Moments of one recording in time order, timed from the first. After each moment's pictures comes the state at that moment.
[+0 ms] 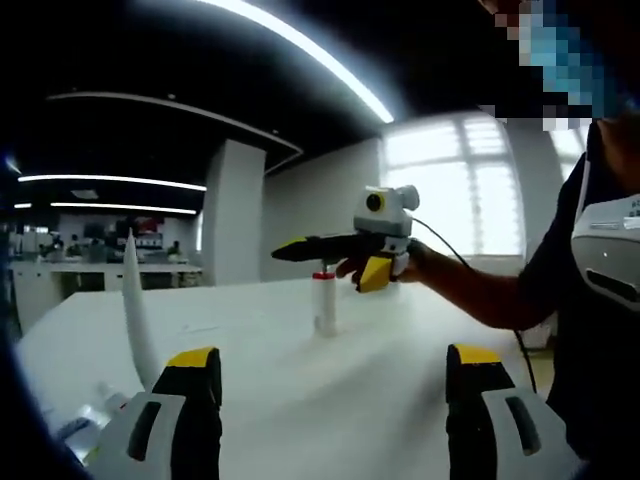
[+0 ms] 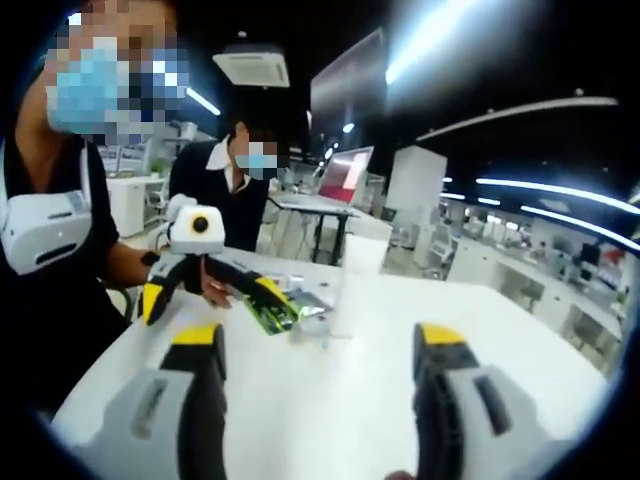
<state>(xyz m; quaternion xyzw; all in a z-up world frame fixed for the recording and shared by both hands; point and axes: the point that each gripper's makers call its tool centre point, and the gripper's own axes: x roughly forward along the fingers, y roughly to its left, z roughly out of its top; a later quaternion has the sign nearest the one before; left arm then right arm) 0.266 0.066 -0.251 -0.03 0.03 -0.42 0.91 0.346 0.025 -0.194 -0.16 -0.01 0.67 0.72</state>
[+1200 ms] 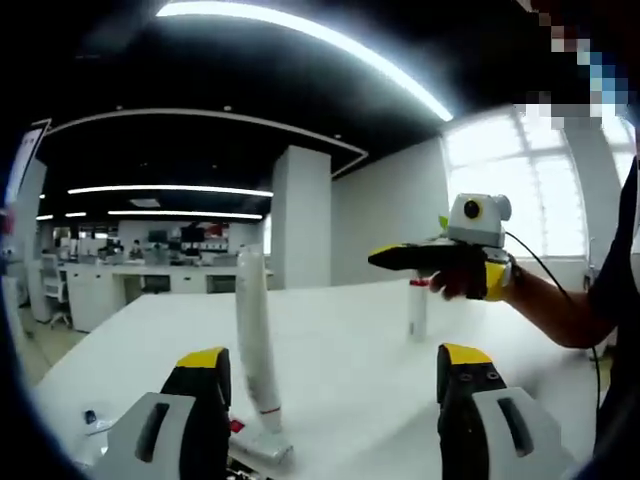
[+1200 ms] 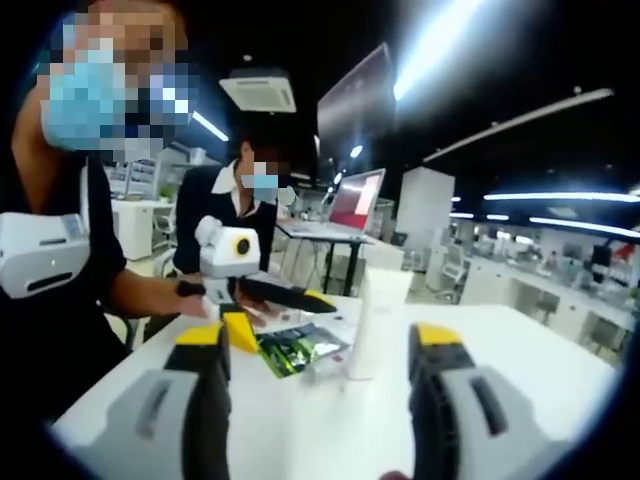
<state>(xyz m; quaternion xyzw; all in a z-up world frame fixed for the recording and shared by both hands) 0.333 0.143 -0.237 -0.03 0.02 -0.27 0.96 0.332 0.065 -0.179 -0.11 -0.05 0.69 0.71</state>
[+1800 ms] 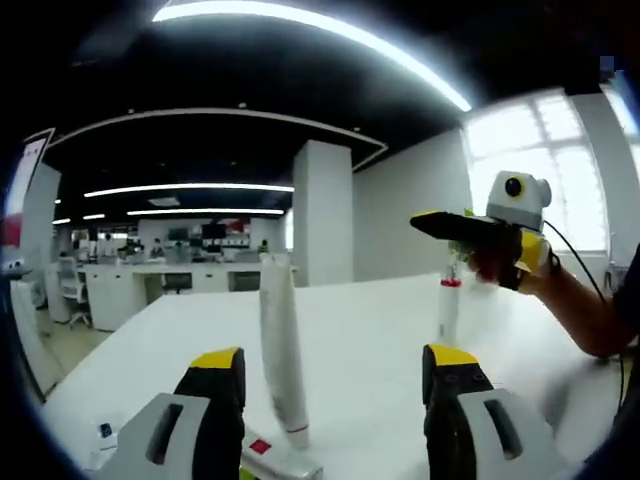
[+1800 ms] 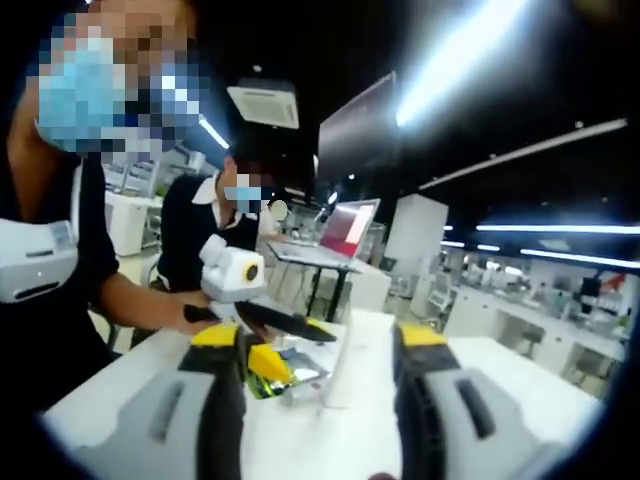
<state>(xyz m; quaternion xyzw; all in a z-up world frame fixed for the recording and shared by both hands) 0.367 0.151 -0.229 -0.02 0.03 -0.22 0.97 0.334 0.067 -0.143 -0.11 -0.11 0.67 0.72</state>
